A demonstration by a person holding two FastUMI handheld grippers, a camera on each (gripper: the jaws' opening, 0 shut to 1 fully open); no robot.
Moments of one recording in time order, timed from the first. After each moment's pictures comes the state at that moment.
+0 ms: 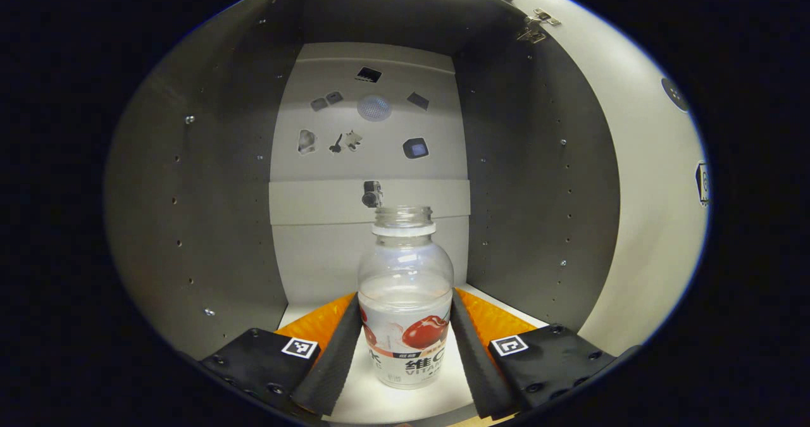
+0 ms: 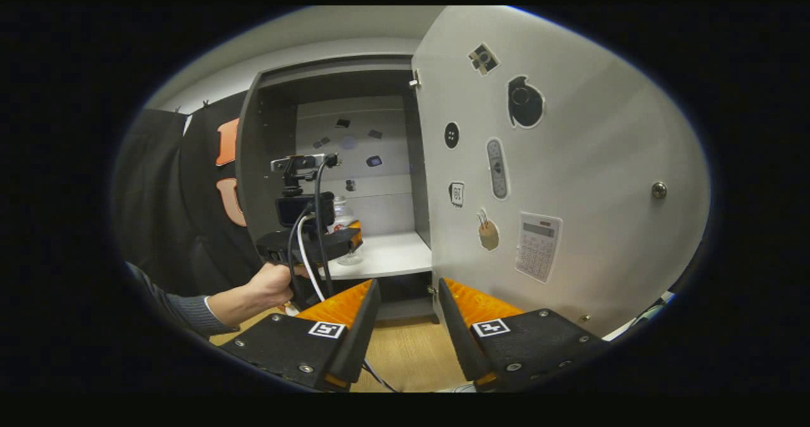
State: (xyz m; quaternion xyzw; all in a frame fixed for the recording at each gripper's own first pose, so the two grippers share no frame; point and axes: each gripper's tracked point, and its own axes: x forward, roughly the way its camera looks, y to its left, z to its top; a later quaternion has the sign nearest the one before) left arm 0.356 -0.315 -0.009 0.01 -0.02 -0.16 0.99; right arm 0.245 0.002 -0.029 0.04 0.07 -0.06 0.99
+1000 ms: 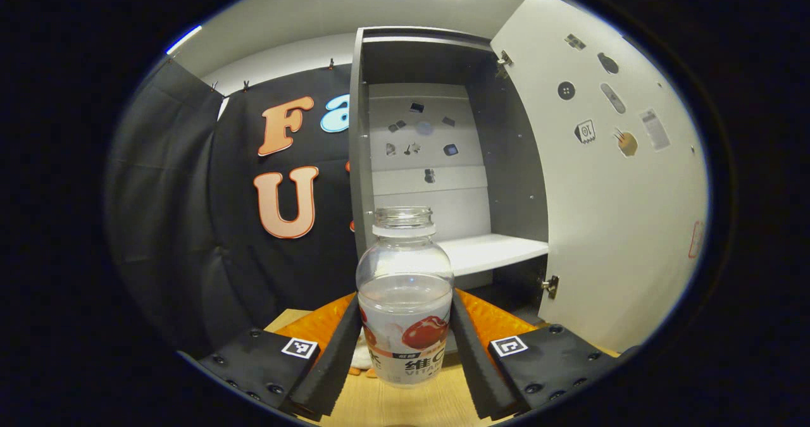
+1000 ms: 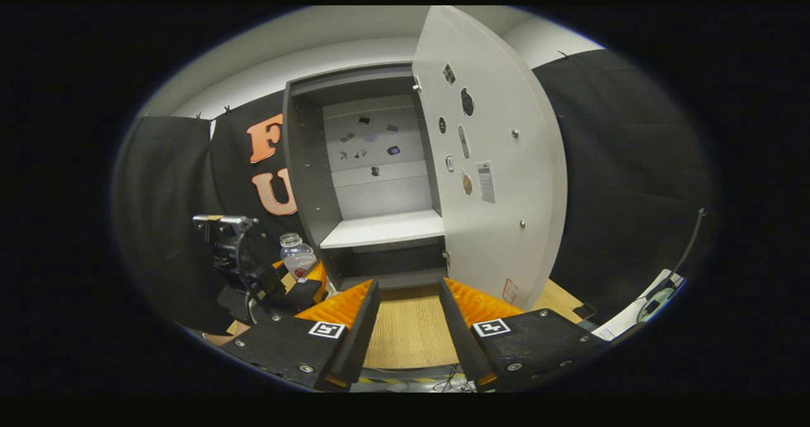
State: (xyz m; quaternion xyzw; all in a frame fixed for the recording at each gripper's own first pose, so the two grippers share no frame) left arm 0.096 -0.184 -0.123 0.05 -0.04 -0.05 1.00; right arm 0.118 0.022 -0.076 0.06 0.10 0.00 0.99
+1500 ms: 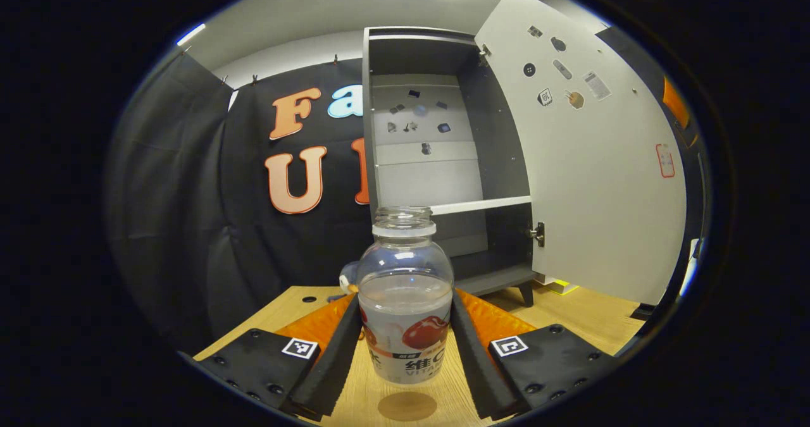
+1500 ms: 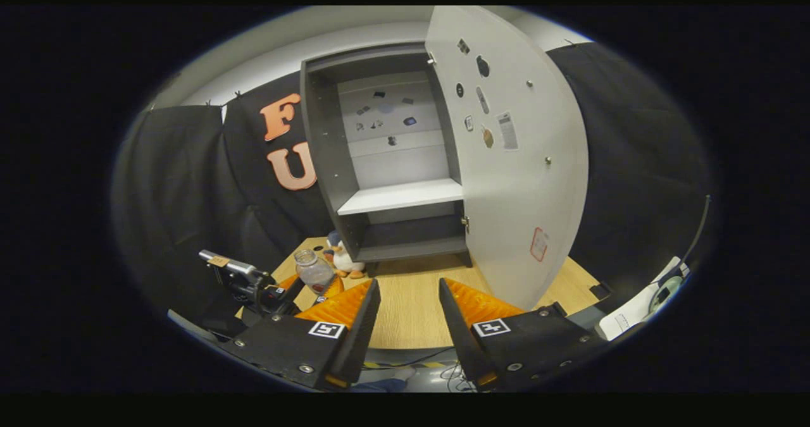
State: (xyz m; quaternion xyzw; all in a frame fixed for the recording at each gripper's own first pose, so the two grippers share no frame) left arm 0.041 -0.167 -0.230 0.03 -0.02 -0.06 1.00; right arm 0.100 0.053 -0.138 0.07 0.17 0.04 0.98
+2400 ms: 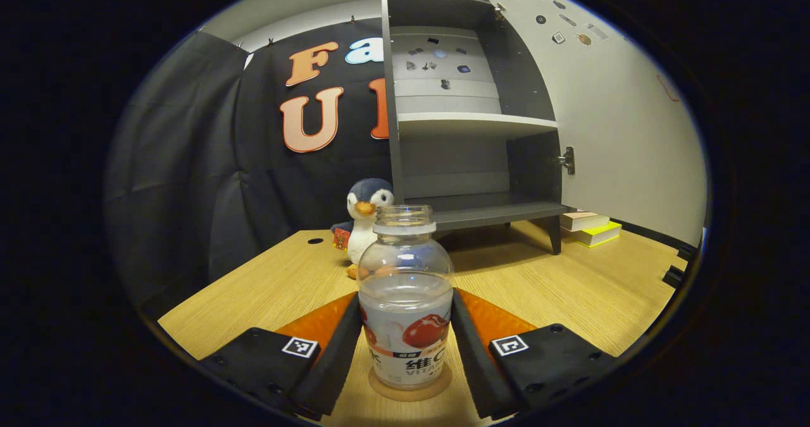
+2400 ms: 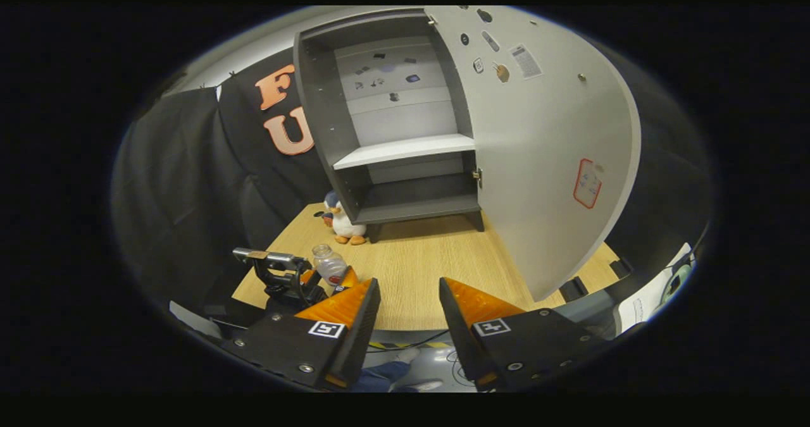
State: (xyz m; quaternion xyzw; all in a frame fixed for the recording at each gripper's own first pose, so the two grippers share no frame) left arm 0.065 -0.155 -0.356 0.03 0.06 -0.02 1.00; right arm 0.115 0.062 -0.215 0.07 0.26 0.06 0.96
